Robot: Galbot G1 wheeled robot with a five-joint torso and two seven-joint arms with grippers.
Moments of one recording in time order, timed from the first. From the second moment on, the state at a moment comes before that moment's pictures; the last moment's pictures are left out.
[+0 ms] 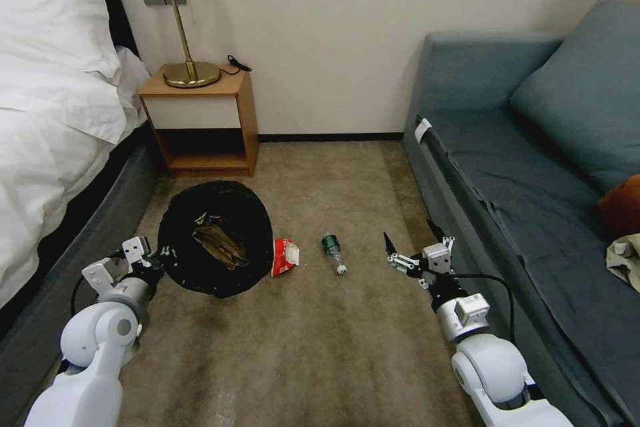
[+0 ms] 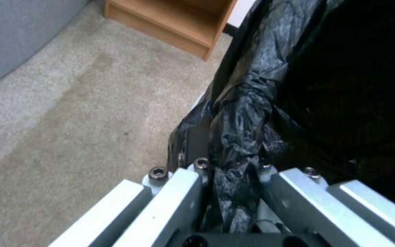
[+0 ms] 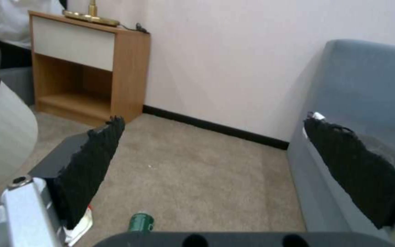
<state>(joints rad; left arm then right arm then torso) 1.25 -1.20 -0.74 -1.85 -0.82 0.49 -0.14 -1.36 1.19 0.38 1.94 0.13 0.05 0.01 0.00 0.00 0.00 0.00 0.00</state>
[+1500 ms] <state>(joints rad) 1.24 -1.20 -0.75 -1.82 -0.81 0.49 -0.14 -1.32 1.17 0.32 1.86 0.13 0.10 -0.01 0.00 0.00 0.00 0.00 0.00</state>
